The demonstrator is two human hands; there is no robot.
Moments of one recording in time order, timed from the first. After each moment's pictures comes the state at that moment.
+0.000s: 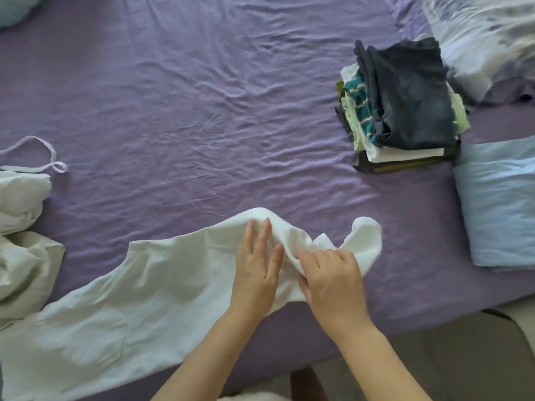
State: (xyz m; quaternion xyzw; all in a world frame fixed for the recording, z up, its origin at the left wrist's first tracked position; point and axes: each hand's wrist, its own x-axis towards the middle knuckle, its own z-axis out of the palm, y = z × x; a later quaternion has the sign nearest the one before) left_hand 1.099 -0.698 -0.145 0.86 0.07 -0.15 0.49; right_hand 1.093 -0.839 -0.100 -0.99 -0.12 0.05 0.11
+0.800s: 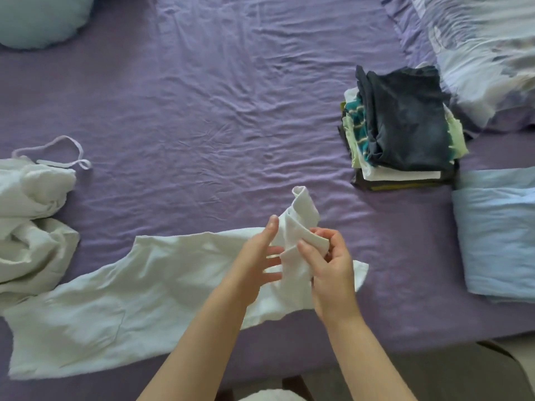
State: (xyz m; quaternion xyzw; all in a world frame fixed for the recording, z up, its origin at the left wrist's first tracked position) left_hand 1.142 -0.729 -0.077 0.54 0.34 -0.34 0.69; right_hand 1.117 -0.856 -0.075 -0.61 0.23 0.12 0.75
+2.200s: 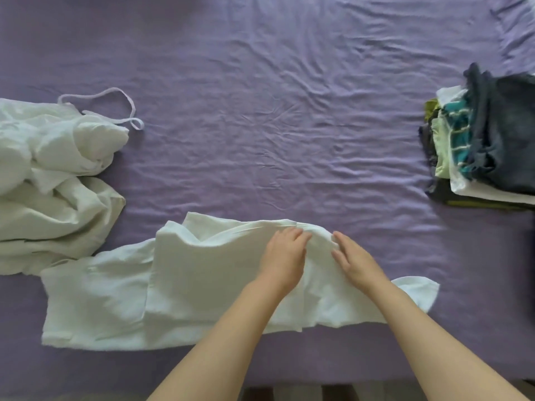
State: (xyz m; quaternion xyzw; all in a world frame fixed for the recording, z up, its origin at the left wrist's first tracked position) left_hand 1.122 -0.630 -0.182 0.93 -0.02 -0.16 0.33; right_hand 1.157 -0.815 -0.208 -0.90 -0.05 0.35 0.24
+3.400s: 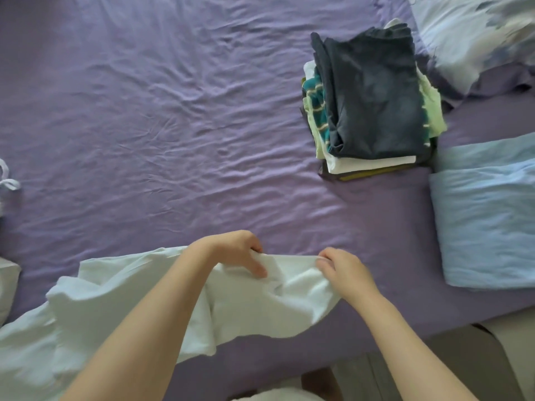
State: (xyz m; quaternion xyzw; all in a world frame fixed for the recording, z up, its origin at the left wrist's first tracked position) left_hand 1.239 -0.752 -0.167 0.77 -0.08 -0.60 0.20; right_hand 1.158 -0.994 -0.192 -0.90 0.08 0.34 0.25
